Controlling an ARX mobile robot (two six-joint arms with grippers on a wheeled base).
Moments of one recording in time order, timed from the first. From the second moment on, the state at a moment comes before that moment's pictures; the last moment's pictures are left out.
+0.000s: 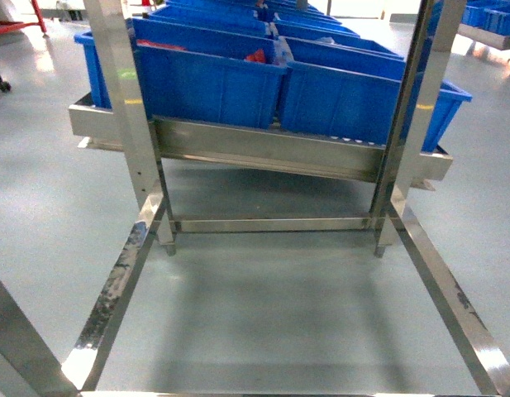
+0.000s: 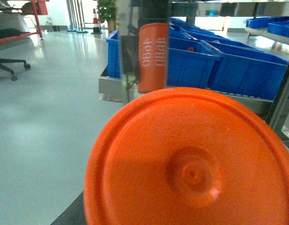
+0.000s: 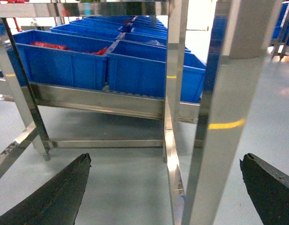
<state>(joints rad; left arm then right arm) 0.00 0.01 0.01 -0.01 0.00 0.00 0.00 0.00 0.01 0.00 0.00 0.00</state>
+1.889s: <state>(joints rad) 0.00 0.01 0.01 -0.01 0.00 0.00 0.00 0.00 0.01 0.00 0.00 0.00</state>
